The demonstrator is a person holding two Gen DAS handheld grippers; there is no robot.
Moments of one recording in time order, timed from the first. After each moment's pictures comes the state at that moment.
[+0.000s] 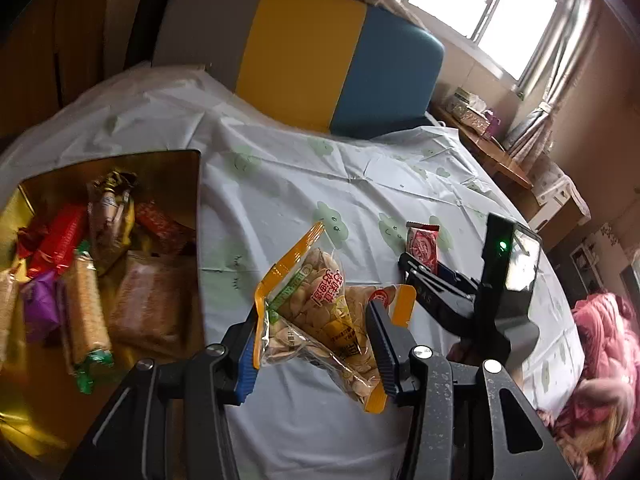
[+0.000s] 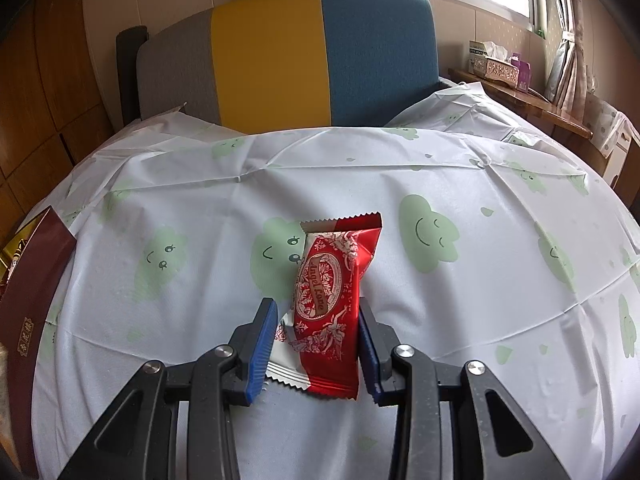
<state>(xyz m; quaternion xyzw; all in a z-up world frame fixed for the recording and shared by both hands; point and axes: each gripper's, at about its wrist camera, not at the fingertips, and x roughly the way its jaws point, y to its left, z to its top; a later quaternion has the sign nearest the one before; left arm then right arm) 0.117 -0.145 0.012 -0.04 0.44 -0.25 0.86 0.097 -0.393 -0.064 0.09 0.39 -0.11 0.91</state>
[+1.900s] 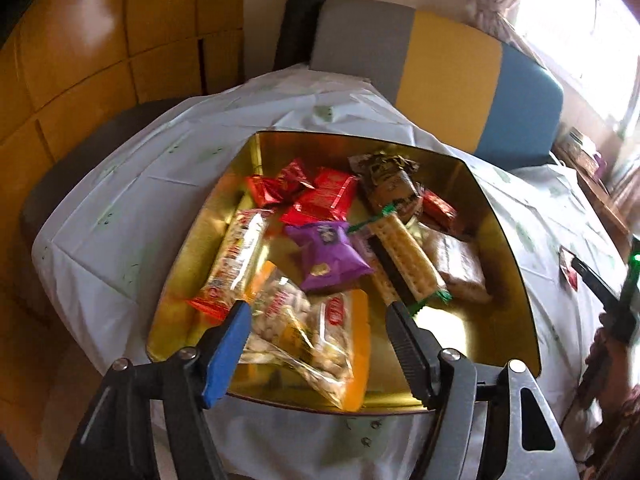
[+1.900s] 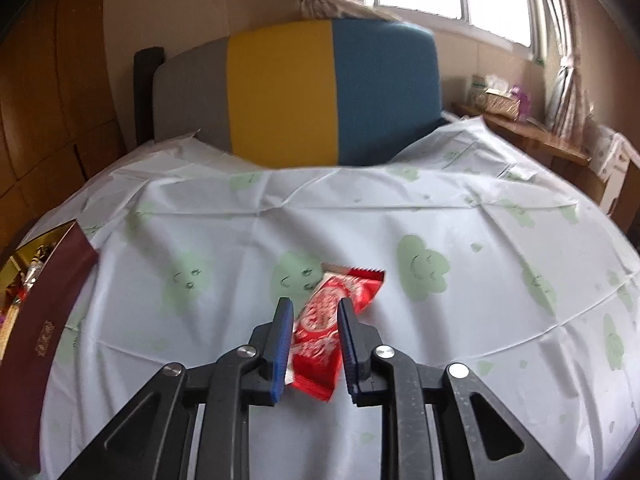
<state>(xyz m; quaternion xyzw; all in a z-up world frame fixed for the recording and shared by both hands) 0.087 0.051 -0.004 -0.03 0.43 -0.03 0.90 0.084 -0.383 -0.046 0.08 0.35 -0.09 0.93</state>
